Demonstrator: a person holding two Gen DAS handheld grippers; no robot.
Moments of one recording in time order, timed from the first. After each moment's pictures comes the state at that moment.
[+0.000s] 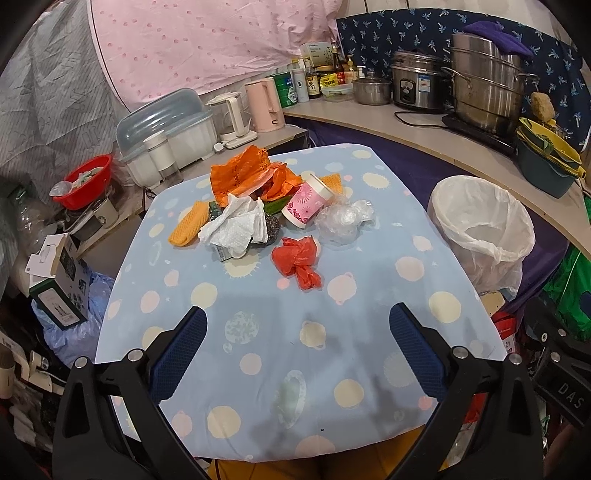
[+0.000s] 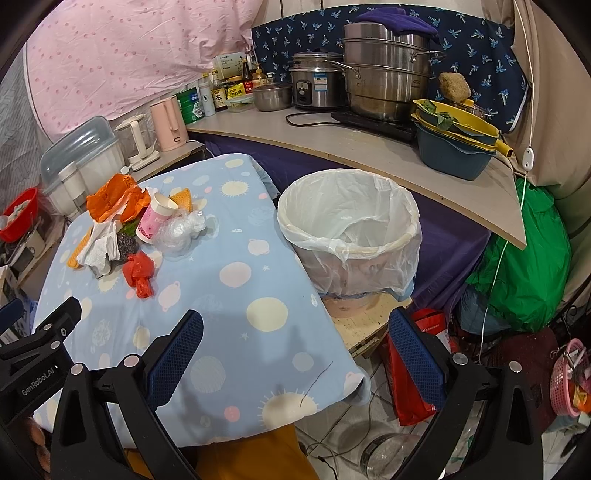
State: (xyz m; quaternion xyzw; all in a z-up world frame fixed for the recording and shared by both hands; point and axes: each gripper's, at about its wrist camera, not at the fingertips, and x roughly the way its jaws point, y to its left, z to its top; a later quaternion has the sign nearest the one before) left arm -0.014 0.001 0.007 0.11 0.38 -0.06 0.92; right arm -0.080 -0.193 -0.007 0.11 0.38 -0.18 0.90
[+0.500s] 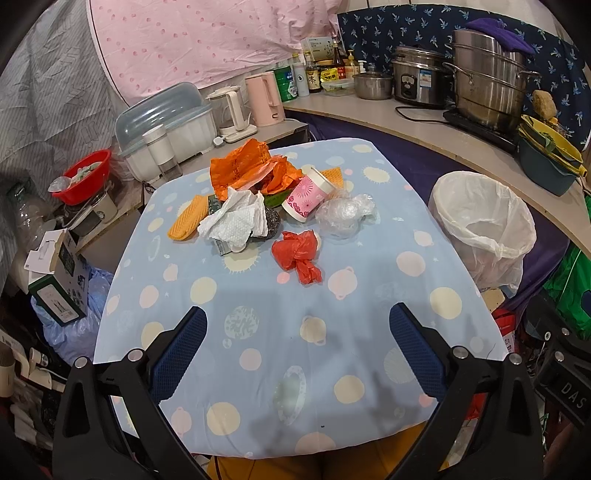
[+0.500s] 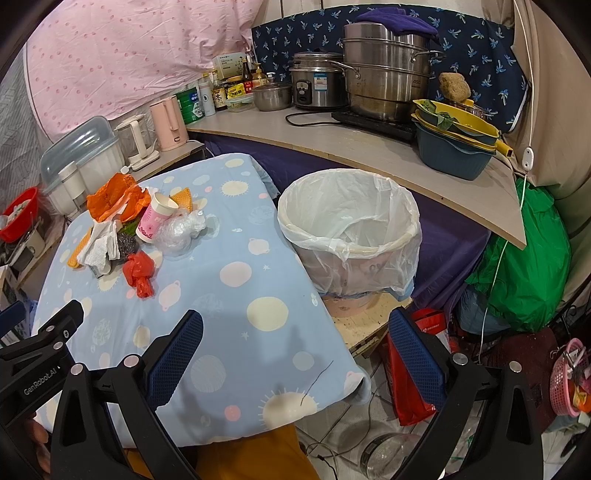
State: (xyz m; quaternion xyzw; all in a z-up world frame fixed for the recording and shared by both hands) left arm -0.013 0.002 0.004 0.11 0.39 -0.06 0.91; right arm -0.080 -0.192 -0.007 0.11 0.38 -0.18 0.90
